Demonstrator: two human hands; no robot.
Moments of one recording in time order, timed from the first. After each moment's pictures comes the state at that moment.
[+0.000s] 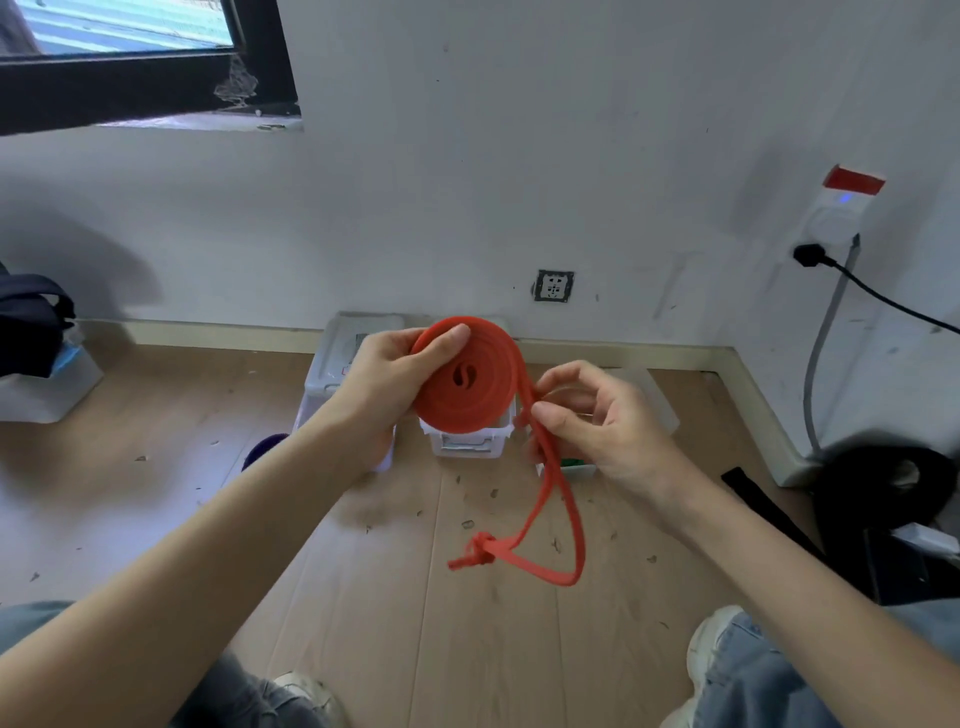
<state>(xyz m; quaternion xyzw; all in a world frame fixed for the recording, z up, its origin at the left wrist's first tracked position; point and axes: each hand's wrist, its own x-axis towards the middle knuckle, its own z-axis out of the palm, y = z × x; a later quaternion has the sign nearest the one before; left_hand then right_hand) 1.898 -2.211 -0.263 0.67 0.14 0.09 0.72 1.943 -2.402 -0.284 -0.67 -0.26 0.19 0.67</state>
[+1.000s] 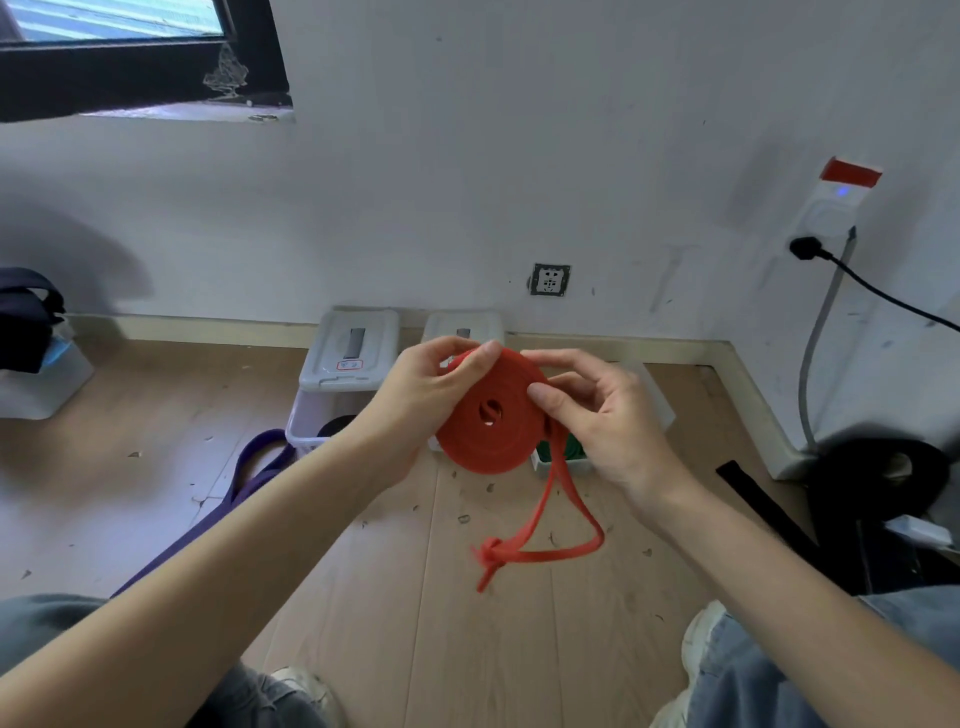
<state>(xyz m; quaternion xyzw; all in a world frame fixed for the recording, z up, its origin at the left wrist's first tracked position) 1.899 -2.234 -0.271 0.73 0.12 0.08 0.67 1.934 -2.395 -0.274 -0.70 -0.25 0.10 0.67</state>
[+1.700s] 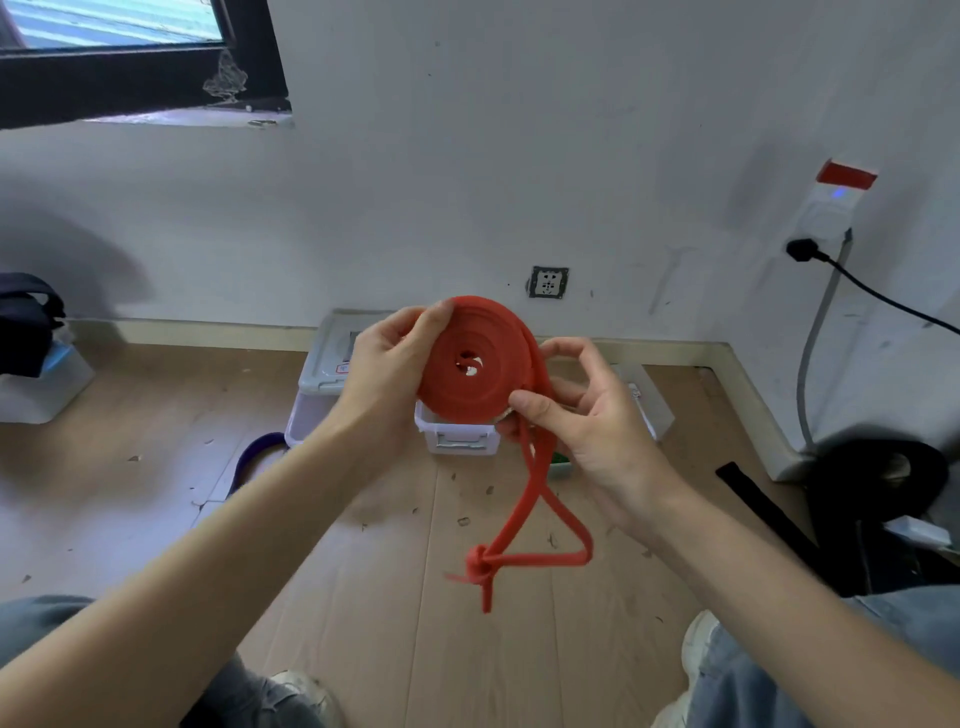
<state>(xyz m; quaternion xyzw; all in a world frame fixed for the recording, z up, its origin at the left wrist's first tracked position) 1.902 -2.224 -0.260 0.64 0.14 0.19 0.73 1.924 -2.390 -0.271 -0.61 -0.19 0.18 0.75</state>
